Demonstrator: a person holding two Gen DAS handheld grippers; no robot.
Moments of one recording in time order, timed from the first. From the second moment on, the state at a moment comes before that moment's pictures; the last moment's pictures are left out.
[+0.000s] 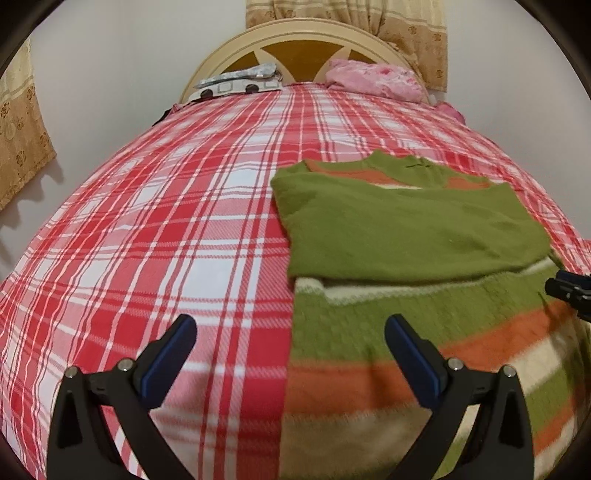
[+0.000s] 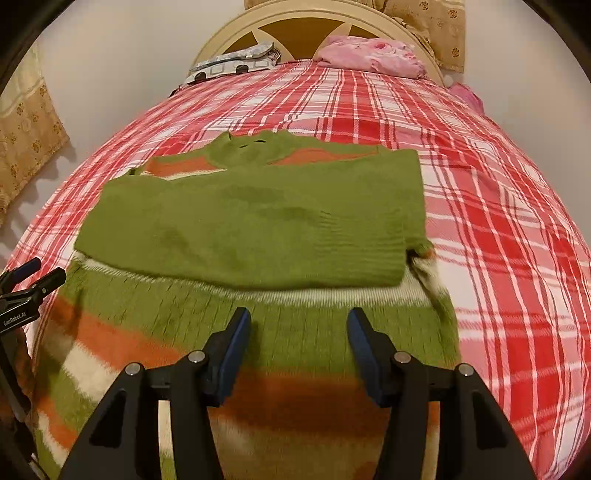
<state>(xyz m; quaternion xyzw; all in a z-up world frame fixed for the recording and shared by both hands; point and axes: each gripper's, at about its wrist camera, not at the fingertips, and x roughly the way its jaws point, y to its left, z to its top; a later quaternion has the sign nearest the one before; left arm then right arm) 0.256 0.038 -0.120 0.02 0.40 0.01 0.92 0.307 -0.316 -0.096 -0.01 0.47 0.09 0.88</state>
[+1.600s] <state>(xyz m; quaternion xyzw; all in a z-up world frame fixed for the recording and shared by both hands) 0.082 0.018 -0.143 0.01 0.44 -0.05 0.89 0.131 -0.351 -0.093 0.00 0.47 0.09 0.88</state>
